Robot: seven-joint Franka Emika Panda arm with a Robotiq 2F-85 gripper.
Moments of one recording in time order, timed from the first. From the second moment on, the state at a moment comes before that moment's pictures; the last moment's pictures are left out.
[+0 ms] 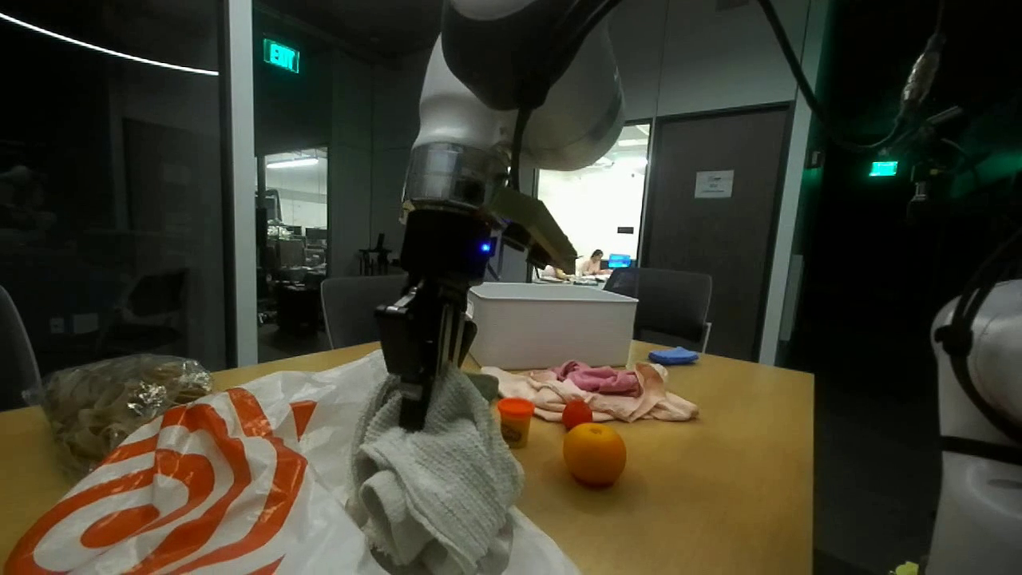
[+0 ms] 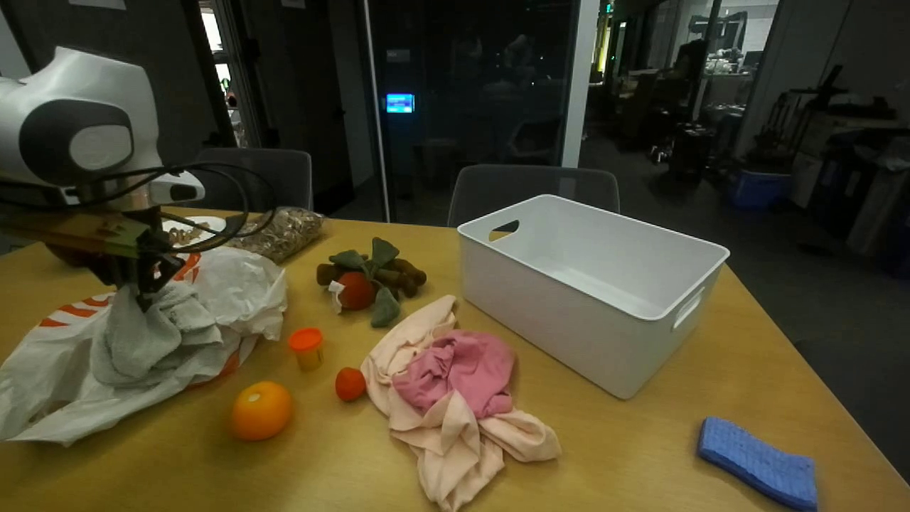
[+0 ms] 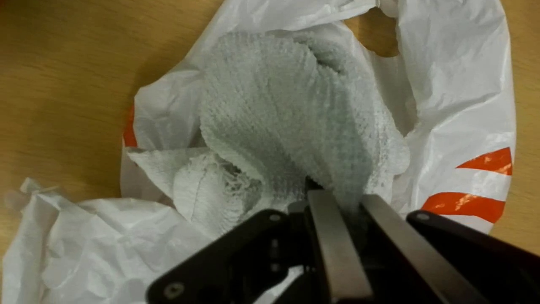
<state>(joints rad) 0.29 -0.22 0.25 -2.38 0.34 2.19 -0.08</state>
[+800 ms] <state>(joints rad) 0.29 -0.06 0.24 -2.41 0.41 2.23 -0.27</state>
